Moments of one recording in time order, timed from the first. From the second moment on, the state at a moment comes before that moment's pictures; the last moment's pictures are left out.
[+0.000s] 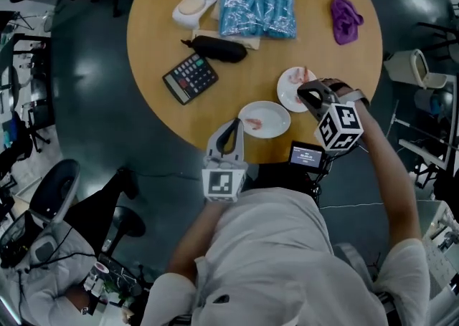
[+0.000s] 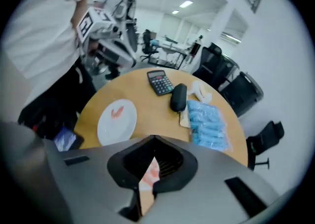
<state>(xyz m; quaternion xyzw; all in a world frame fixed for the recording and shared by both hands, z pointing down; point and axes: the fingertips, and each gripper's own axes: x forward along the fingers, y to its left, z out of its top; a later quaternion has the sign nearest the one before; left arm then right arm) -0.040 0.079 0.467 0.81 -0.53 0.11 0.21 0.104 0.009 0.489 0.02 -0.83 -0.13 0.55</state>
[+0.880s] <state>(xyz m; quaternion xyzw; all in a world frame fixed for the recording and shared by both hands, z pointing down) -0.064 0.081 0.488 0.83 -0.50 0.12 0.22 0.006 0.112 0.623 0.07 -0.79 0.11 0.60</state>
